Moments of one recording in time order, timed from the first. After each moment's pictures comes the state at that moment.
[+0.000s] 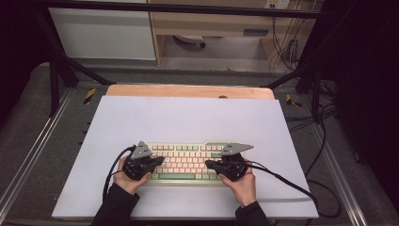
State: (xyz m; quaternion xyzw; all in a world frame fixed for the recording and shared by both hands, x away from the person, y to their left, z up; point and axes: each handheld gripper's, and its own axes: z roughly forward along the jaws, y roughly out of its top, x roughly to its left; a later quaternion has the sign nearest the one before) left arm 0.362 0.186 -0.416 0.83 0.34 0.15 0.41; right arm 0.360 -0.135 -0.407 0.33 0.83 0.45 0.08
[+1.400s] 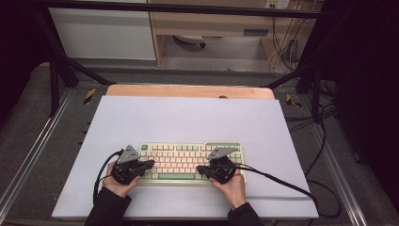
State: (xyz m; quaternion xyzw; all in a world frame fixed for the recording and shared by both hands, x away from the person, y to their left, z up) left arm 0.351 0.214 -0.422 0.82 0.36 0.15 0.42; right arm 0.365 -0.107 -0.433 0.32 0.85 0.42 0.06
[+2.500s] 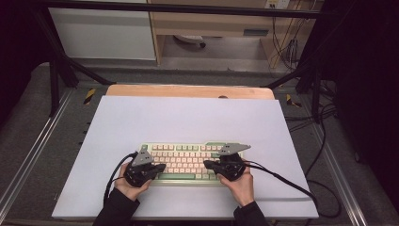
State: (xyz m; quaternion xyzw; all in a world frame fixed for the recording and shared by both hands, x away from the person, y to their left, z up) left arm 0.349 0.179 -0.428 0.84 0.33 0.13 0.41; right arm 0.364 -0.130 -0.413 0.33 0.83 0.44 0.08
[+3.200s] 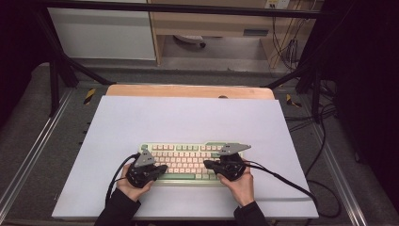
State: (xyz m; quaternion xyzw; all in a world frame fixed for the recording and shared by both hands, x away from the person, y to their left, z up) left arm 0.348 0.177 -0.430 0.84 0.33 0.13 0.41; right arm 0.363 -0.131 -0.412 0.33 0.83 0.44 0.08
